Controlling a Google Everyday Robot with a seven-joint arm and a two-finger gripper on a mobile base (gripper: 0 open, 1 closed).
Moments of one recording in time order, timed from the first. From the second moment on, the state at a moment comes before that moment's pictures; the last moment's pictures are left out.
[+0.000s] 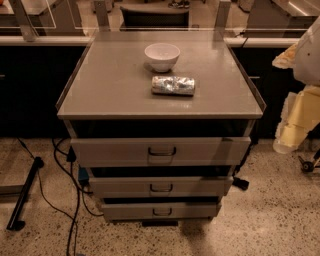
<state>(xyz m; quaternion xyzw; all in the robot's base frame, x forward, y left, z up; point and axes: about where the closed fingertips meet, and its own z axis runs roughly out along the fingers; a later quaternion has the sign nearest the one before) 0.438 -0.217 0.976 -0.60 0.78 -0.03 0.16</state>
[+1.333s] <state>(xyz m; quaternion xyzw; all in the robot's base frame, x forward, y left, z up) 0.431 -0.206 0.900 -0.60 0.78 0.02 0.19</state>
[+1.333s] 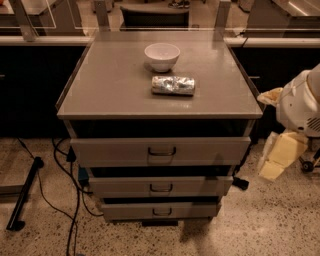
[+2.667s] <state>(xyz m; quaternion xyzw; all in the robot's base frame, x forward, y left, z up) 0.445 -0.196 0.796 -0.60 0.77 0.06 0.20</state>
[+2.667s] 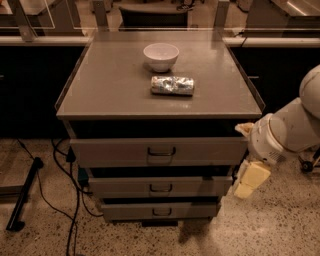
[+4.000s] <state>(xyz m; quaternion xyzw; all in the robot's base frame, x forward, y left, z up) 0.497 -0.167 0.719 -0.60 0.75 0.07 0.27</state>
